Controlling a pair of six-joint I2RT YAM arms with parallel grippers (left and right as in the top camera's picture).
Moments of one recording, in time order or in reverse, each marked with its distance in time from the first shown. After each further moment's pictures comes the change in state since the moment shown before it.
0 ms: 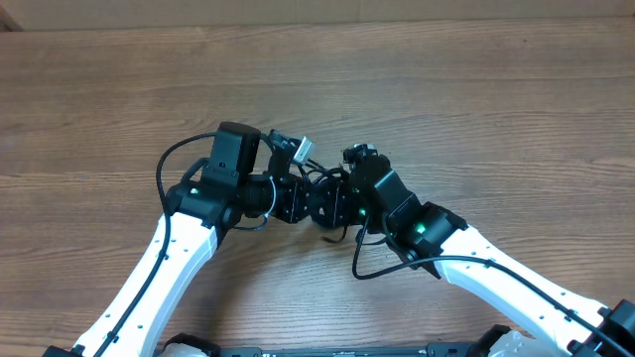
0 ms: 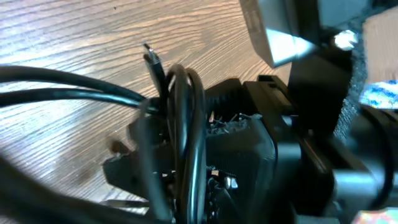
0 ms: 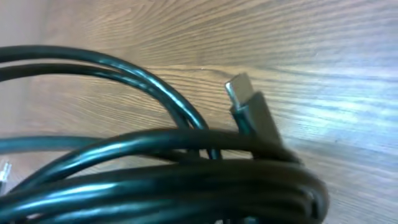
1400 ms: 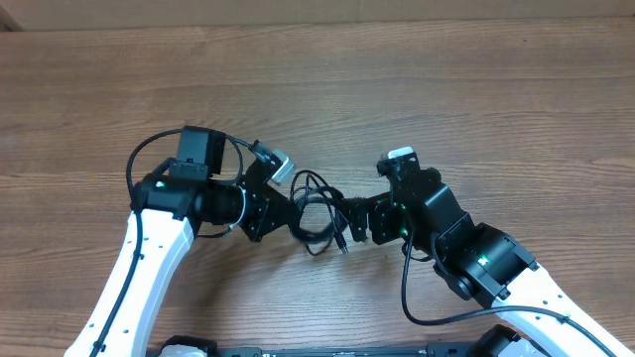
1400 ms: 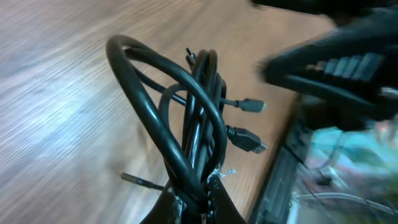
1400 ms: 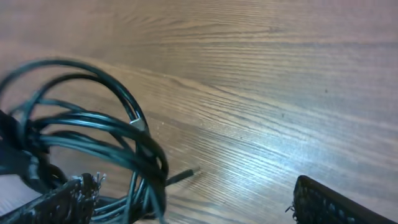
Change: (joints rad) left arm 0.163 -0.017 0.068 -0.405 0.060 0.633; right arm -0.042 -0.315 -0.001 -0.304 0.122 -0.355
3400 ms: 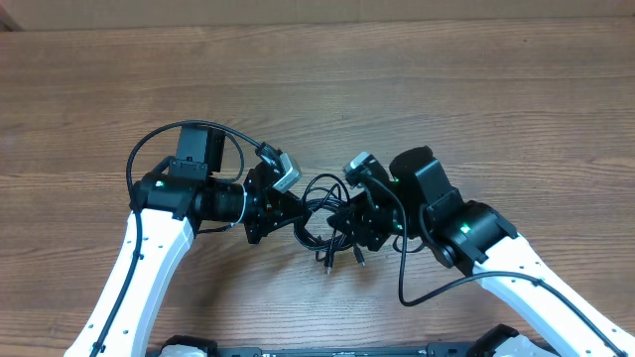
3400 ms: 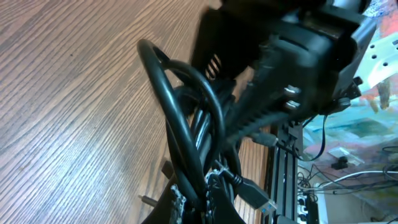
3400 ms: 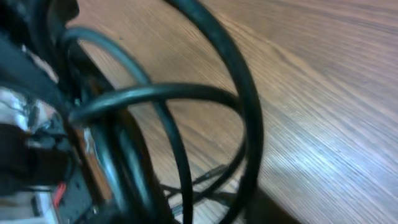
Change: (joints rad) left arm 0.003 0.000 0.007 0.044 0.137 0.214; right arm -0.087 0.154 0.037 0.032 -0.522 -0.282
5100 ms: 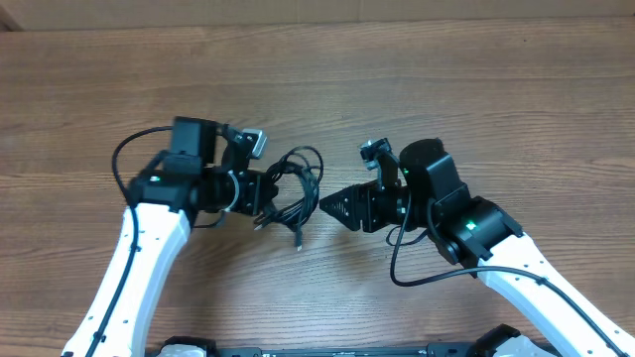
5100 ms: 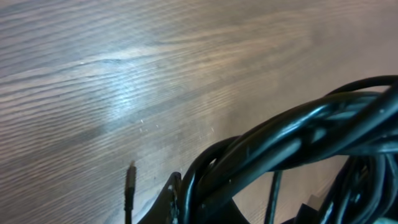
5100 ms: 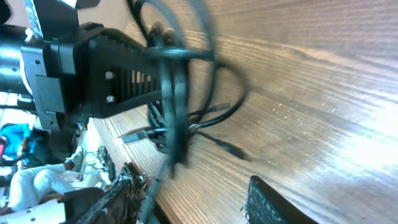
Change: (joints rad) left arm 0.051 0.026 0.006 0.079 -0.431 -0.594; right arm -0.053 -0.013 -0.010 0.127 -0.076 0.417
